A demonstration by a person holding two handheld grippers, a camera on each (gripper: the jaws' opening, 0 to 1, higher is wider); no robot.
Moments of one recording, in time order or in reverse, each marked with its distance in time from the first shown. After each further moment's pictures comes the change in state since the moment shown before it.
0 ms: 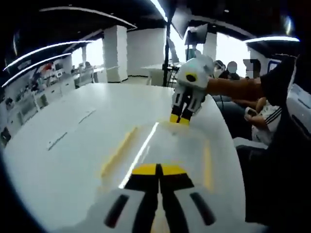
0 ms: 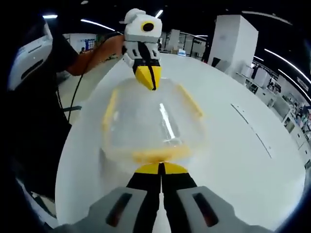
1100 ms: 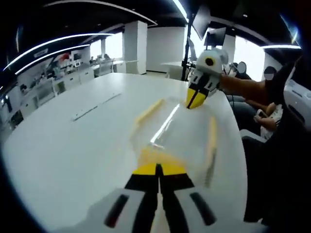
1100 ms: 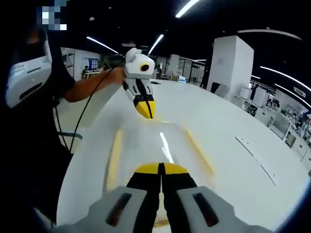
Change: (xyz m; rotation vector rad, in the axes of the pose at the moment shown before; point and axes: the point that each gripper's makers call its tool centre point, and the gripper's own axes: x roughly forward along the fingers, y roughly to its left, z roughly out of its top) left arm -0.082 0.033 -0.067 -0.017 0.136 0.118; right arm 0.035 0.017 0.084 -0.061 -0.215 0.022
